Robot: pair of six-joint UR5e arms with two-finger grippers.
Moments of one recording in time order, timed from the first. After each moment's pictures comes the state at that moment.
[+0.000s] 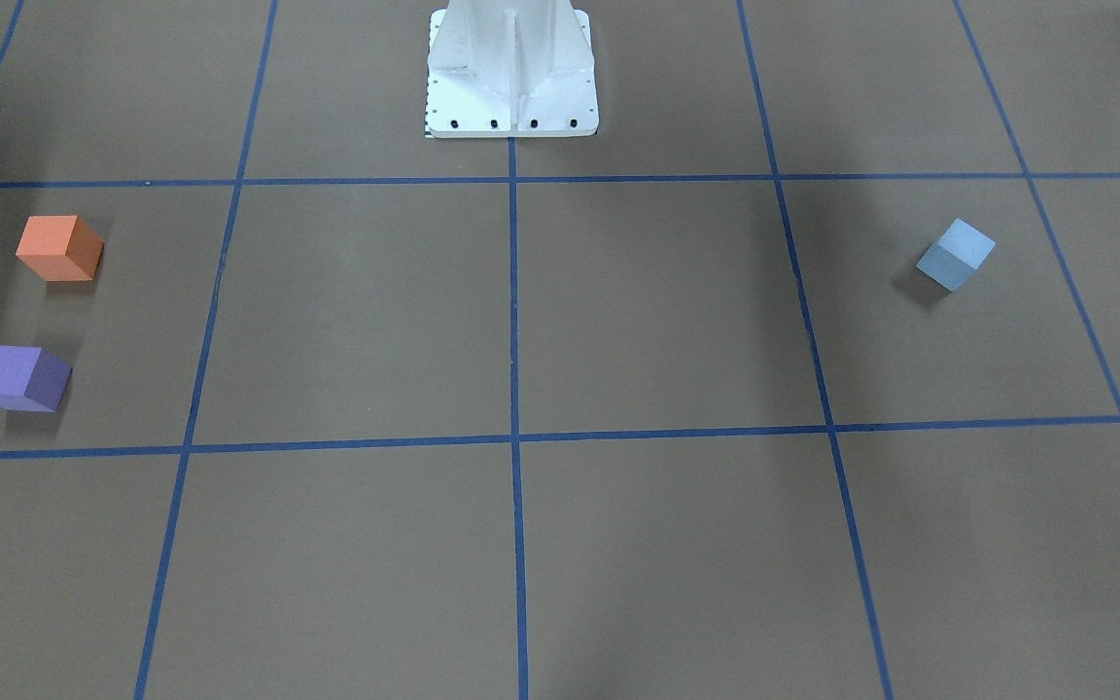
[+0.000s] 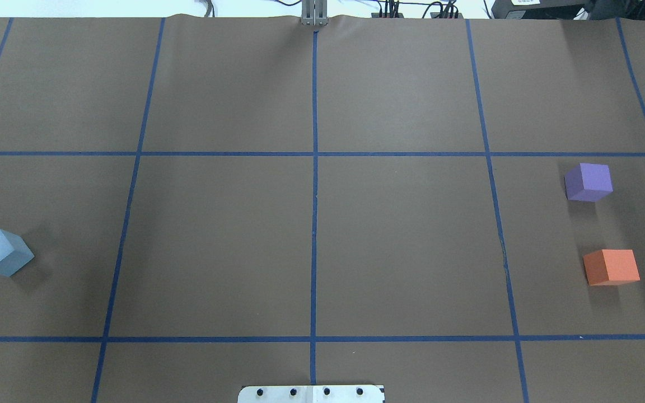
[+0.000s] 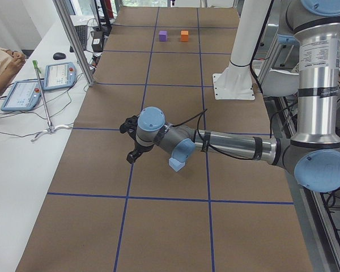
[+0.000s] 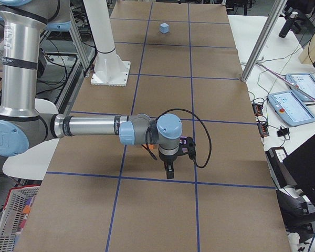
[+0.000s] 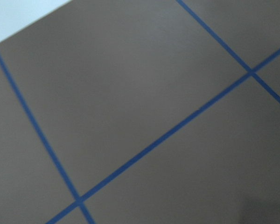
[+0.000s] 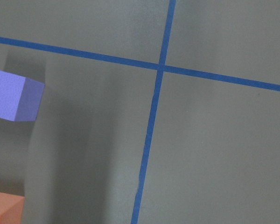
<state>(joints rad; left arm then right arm) -1.32 -1.49 -1.73 -2.09 -2.41 0.12 1.54 -1.72 1.78 -1.56 2.32 -0.09</state>
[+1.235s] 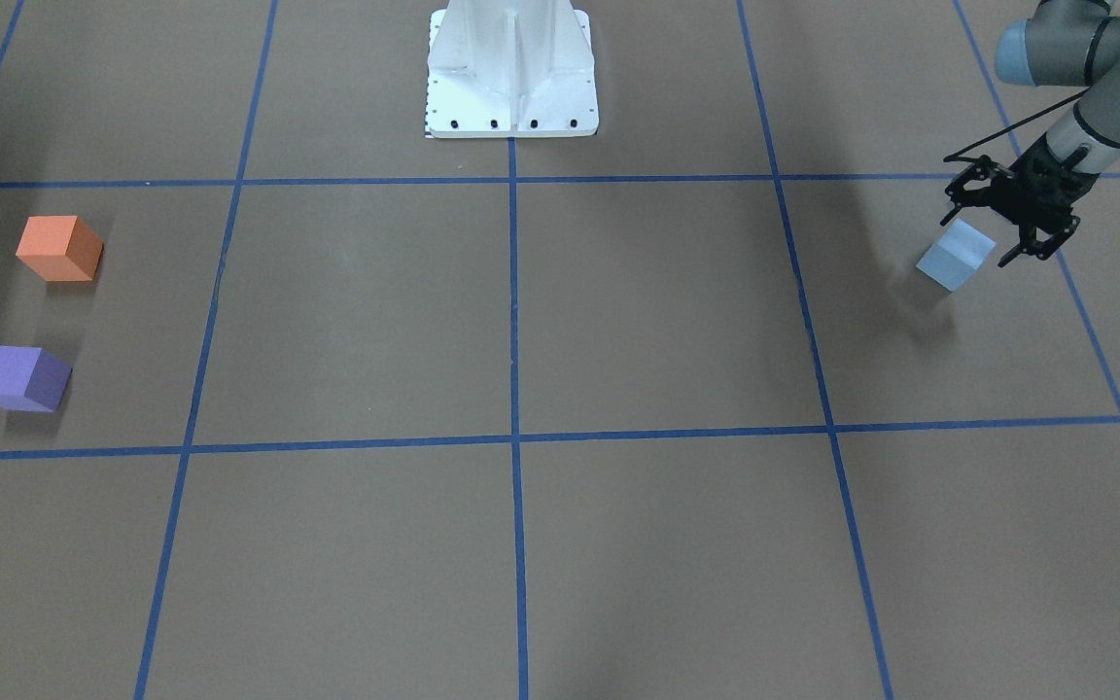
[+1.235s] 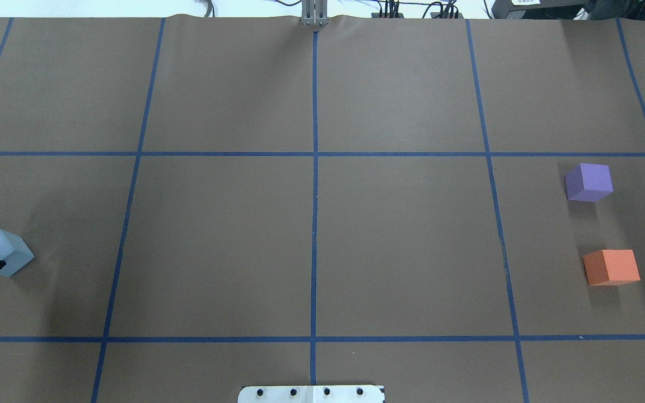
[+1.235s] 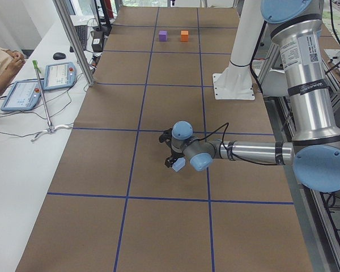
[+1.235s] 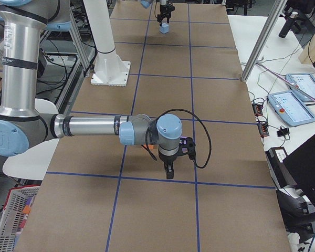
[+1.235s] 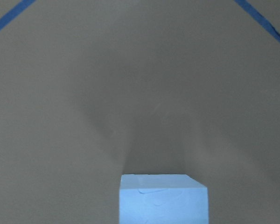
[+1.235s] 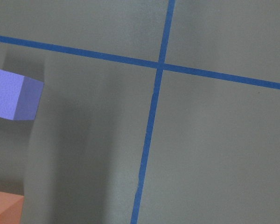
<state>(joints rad) -0.89 -1.30 -1.73 -2.41 -2.17 -0.16 1.54 -1.72 1.78 -1.56 2.32 -0.09</state>
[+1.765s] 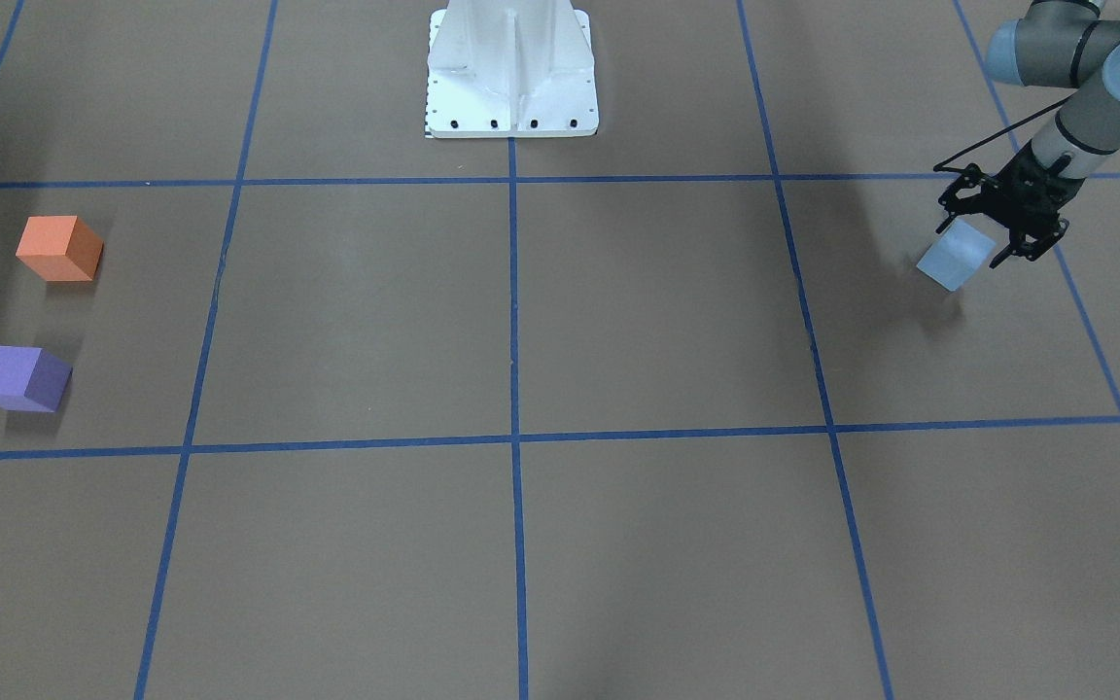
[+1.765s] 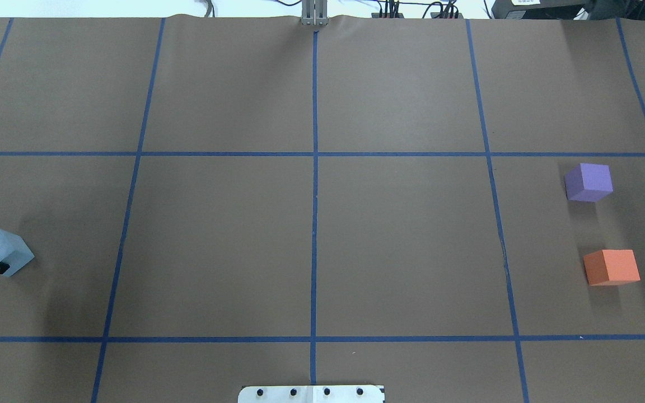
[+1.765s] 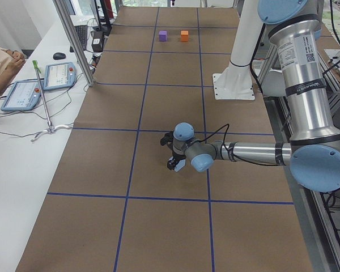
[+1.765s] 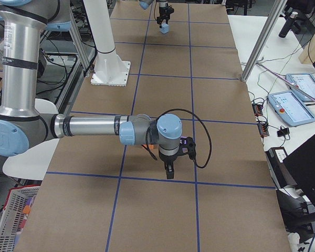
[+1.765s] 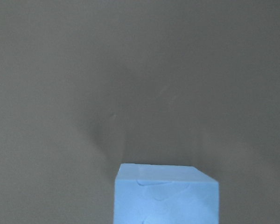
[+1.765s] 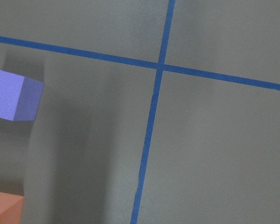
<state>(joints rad) -0.86 -1.30 -1.71 -2.41 -2.13 -0.21 1.54 -1.72 1.77 -1.56 2.32 -0.09</state>
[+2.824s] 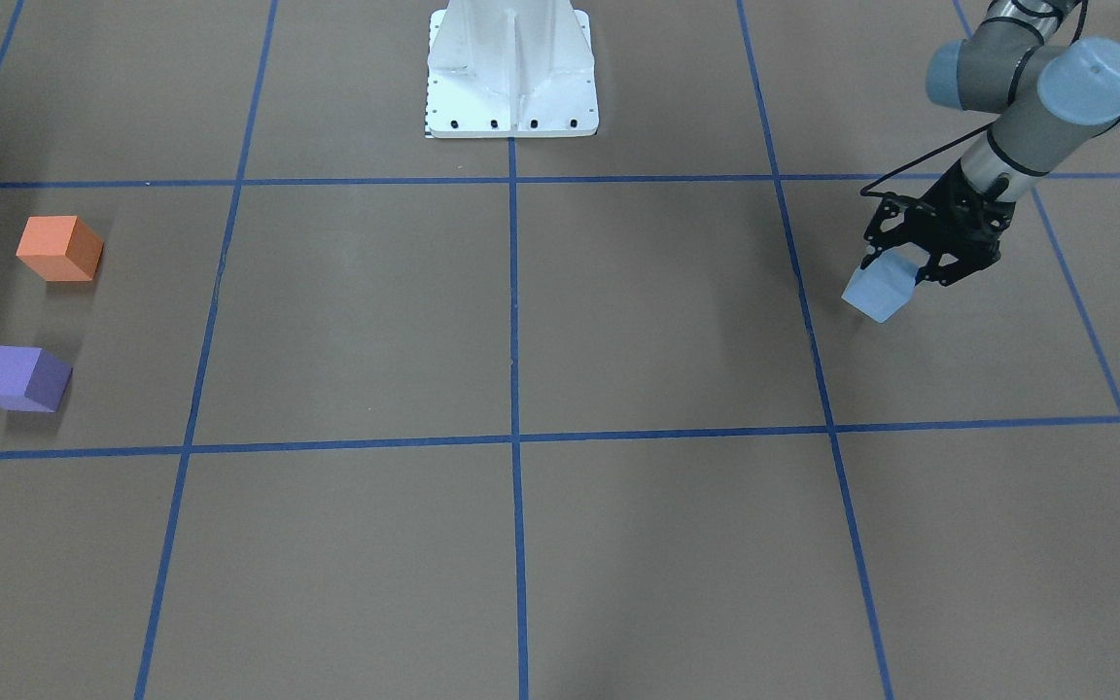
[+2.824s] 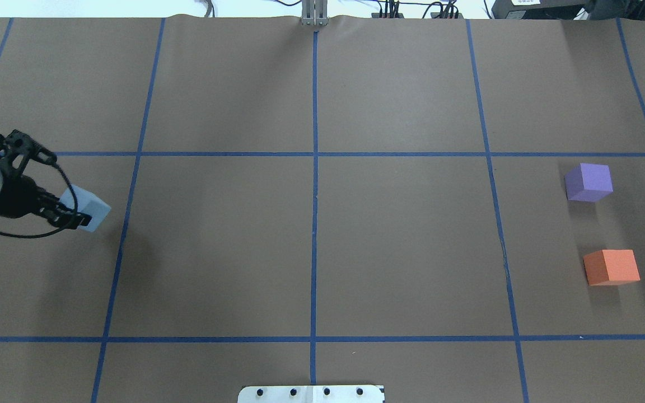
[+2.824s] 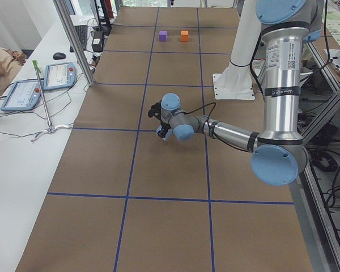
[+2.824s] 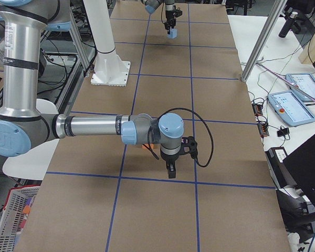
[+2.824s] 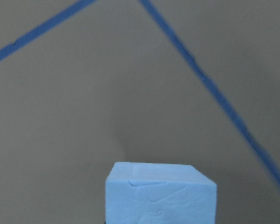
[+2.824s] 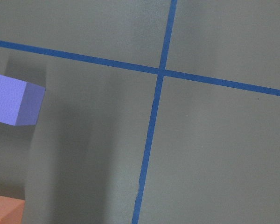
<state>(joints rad) -0.83 -1.61 -1.81 -2.18 -2.15 -0.54 1.54 -1.71 1.77 -1.56 2.32 -0.09</state>
